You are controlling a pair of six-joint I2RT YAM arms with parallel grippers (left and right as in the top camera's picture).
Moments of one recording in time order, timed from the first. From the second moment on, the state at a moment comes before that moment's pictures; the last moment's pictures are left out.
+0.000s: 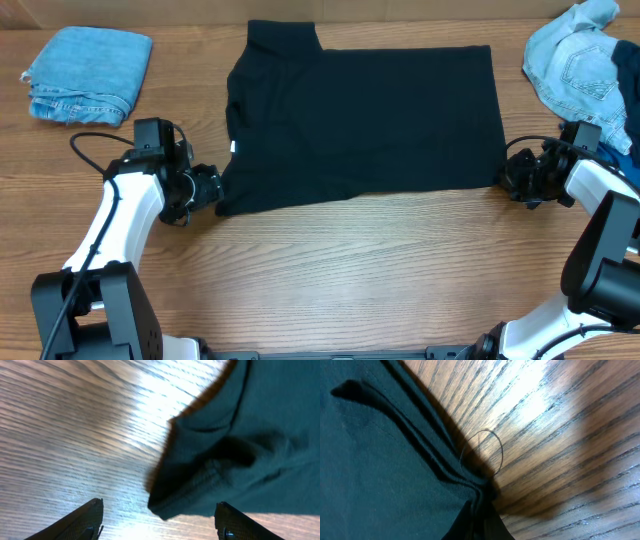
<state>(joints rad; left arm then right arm) 0.11 1.61 1.00 -0.73 0.18 -0.31 -0.40 1.87 1.04 -0.48 -0.38 0.52</state>
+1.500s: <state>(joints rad) 0.12 1.79 0.99 -0.57 0.35 -0.47 -0.40 1.87 1.04 -0.48 -0.38 0.52</state>
